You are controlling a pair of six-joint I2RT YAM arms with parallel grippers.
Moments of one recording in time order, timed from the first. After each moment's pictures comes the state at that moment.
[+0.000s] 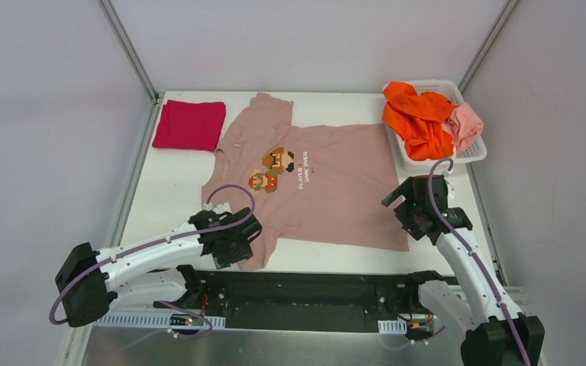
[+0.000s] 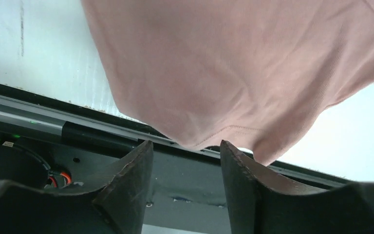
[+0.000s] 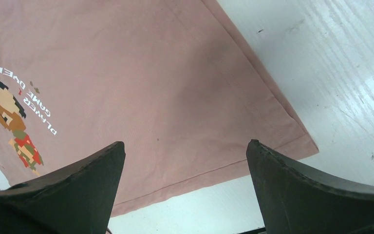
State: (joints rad) left arm -0.96 1.03 0.63 -1.02 -0.25 -1.30; right arm 0.17 0.86 0.64 -0.73 0.11 0.92
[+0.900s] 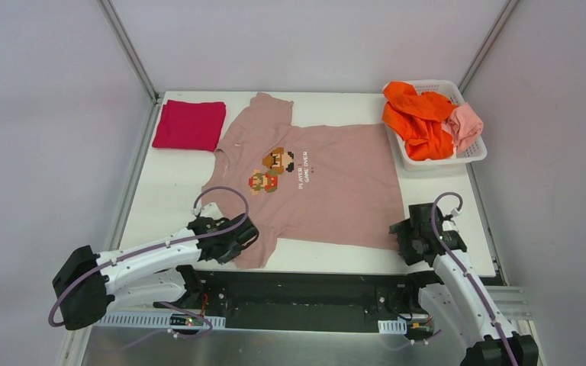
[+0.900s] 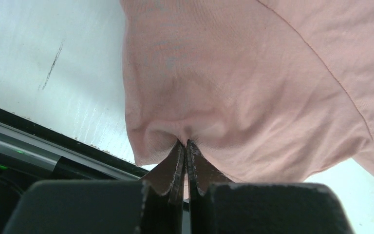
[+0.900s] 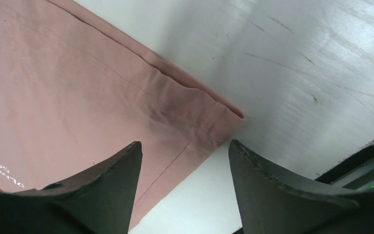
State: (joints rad) left arm -0.96 1.03 0.55 -0.95 -0.47 -1.50; right arm 0.17 0.71 0.39 -0.85 0.20 1.26
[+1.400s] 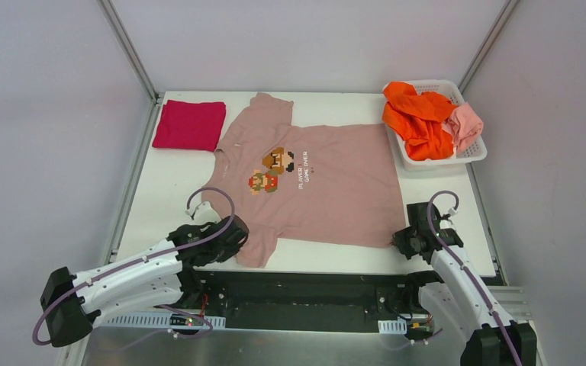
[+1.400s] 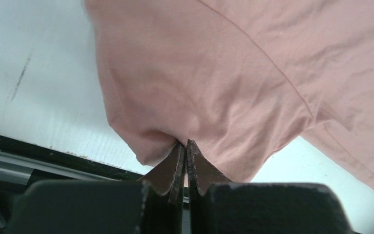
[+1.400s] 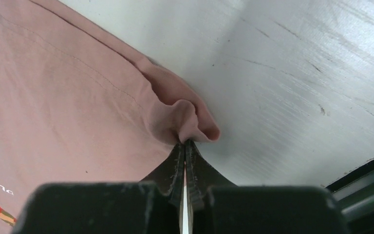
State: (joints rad) left arm -0.96 0.80 0.49 -0.90 -0.48 -1.47; right arm 0.17 0.76 0.37 -0.78 0.19 1.27
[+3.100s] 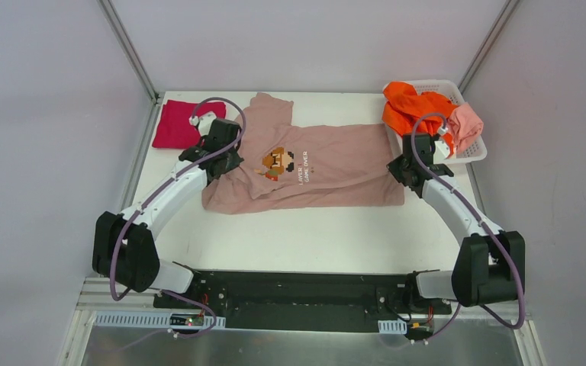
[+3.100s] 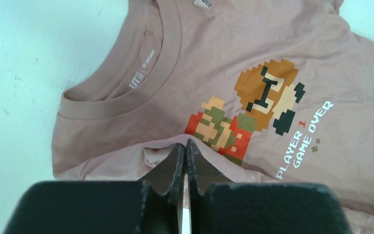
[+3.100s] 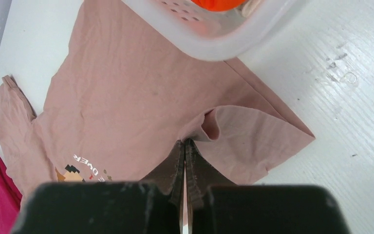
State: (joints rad) left arm -0.38 1.39 1.08 -0.53 -0.42 -0.75; right arm 0.17 1.31 0.90 -0.40 0.26 0.97
